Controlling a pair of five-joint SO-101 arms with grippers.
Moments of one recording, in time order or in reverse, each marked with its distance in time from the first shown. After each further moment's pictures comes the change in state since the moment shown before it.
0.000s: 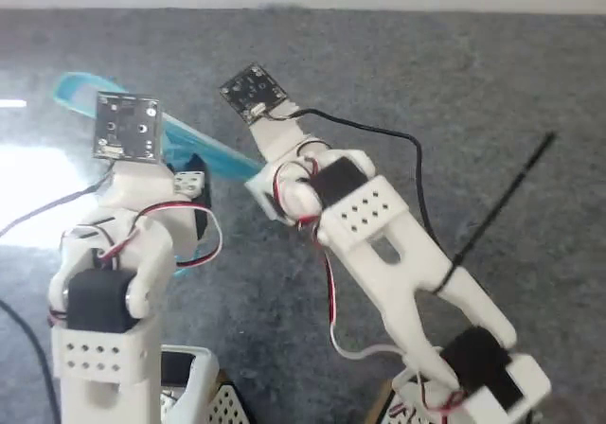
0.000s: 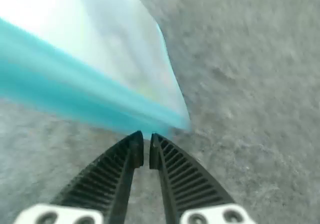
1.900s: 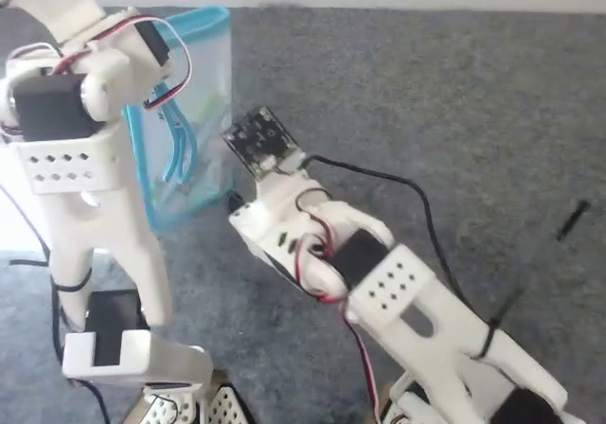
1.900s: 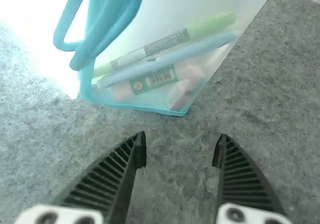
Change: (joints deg) left arm -7.2 59.6 -77.4 21.5 24.6; right arm -9.6 -25.0 25.8 -20.0 -6.2
